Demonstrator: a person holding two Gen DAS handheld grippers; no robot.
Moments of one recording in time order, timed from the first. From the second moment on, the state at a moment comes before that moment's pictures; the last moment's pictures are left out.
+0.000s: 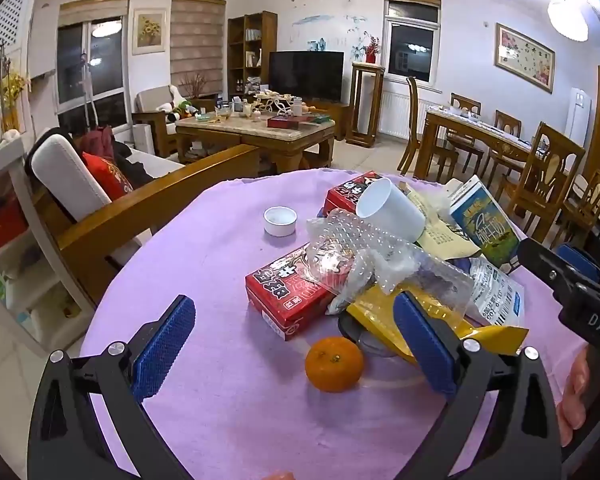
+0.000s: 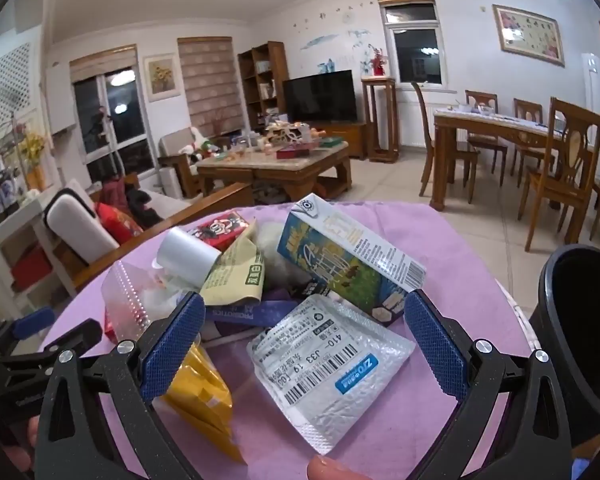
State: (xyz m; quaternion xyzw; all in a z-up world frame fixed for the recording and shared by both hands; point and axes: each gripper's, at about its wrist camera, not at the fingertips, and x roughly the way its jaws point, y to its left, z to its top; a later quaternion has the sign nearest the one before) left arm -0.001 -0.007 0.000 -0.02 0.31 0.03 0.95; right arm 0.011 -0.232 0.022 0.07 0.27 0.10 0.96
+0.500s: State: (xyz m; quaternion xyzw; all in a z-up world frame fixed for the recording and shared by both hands) left arm -0.001 -0.008 -0.001 -0.01 0.31 0.04 0.95; right arm 0.013 -0.246 0.021 0.08 0.27 0.10 0.96
